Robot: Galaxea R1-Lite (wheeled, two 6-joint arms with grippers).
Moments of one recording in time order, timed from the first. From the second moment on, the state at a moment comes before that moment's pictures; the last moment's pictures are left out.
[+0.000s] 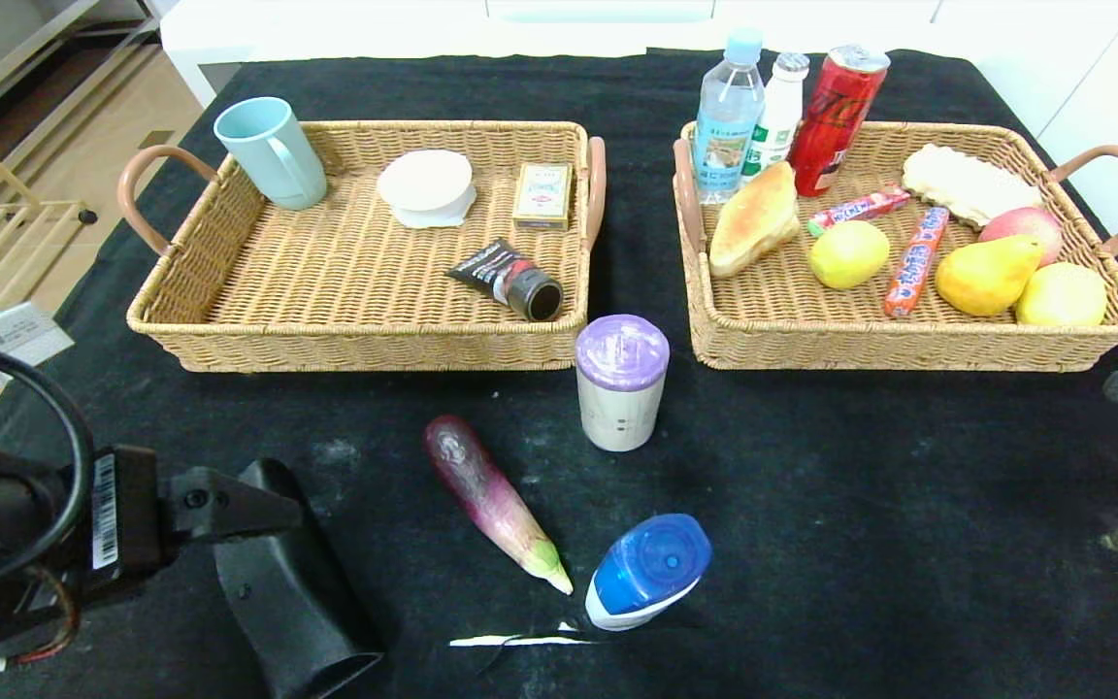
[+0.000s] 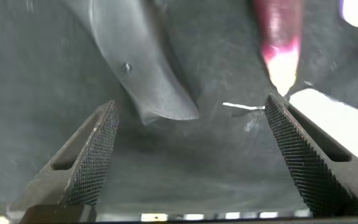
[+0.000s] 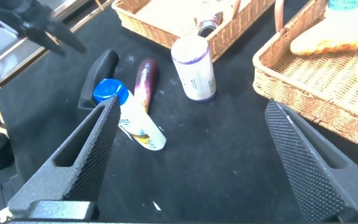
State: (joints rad) left arm -0.52 1.25 -1.21 0.81 0.20 -0.80; right arm 0.50 0.91 -0.58 -0.40 0.35 -0.01
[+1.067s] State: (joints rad) left arm -0.43 1.25 -0.83 0.46 0.17 -0.87; right arm 0.50 0.90 -0.57 -0.39 0.35 -0.01
